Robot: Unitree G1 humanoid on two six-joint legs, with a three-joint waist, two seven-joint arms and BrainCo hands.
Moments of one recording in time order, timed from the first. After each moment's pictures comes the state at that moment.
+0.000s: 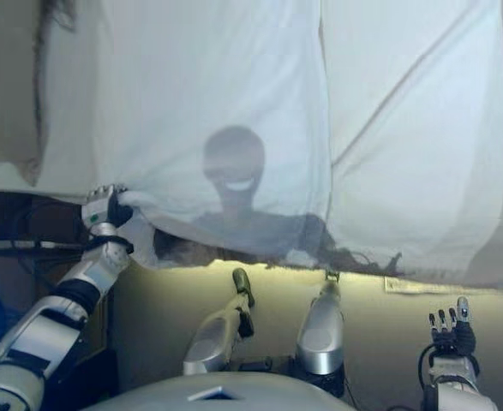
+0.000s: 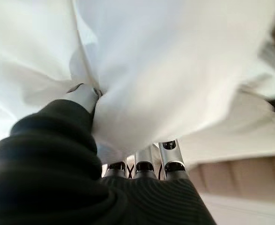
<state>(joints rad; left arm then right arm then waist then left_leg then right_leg) -0.41 0.57 -0.45 0.97 0.42 0.00 0.67 -0.04 -0.52 -0.34 1.26 1.22 -0.12 0.26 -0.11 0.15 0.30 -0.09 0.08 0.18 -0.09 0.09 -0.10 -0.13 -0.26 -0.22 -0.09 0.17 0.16</state>
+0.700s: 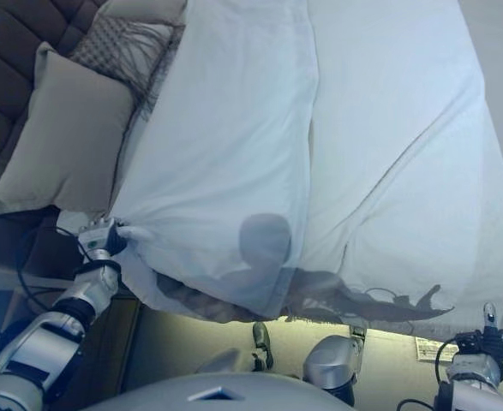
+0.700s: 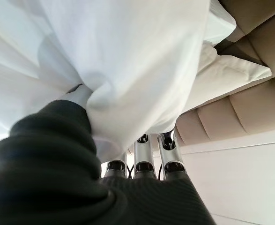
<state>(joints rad) -0.38 0.57 -0.45 1.07 0.60 0.06 0.60 -0.07 -0.60 -0.39 1.32 1.12 -0.19 0.02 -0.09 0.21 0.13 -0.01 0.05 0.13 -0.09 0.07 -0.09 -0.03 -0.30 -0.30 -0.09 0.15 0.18</state>
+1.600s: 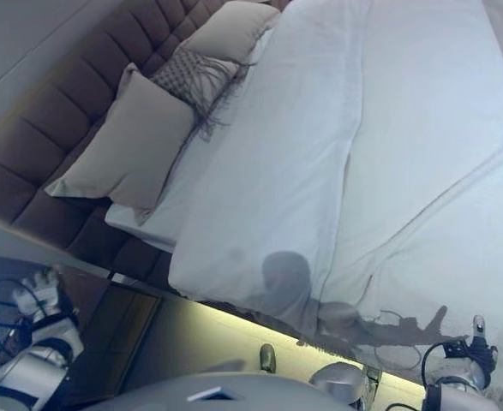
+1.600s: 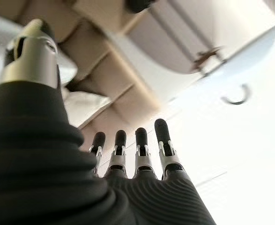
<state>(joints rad) -0.21 0.61 -0.40 1.28 0.61 0.32 0.64 -0.06 -0.53 -0.38 1.31 1.12 -0.23 -0.12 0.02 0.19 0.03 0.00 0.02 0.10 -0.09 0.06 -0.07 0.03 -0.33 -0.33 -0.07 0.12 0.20</state>
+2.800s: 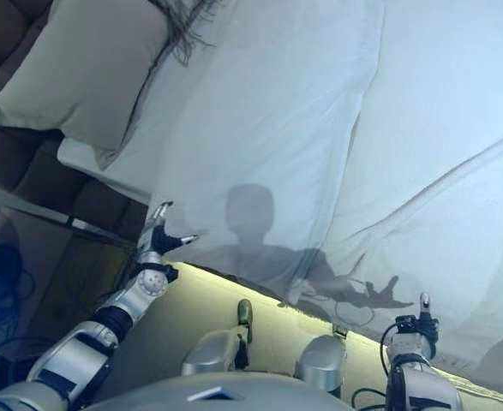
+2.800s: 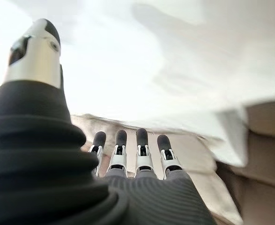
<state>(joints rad) -0.32 0.39 -0.49 0.88 0.24 -0.31 0.59 -0.16 -0.34 -0.25 1.26 1.23 -0.26 -0.11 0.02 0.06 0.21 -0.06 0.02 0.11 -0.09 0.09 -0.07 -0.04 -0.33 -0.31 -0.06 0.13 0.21</state>
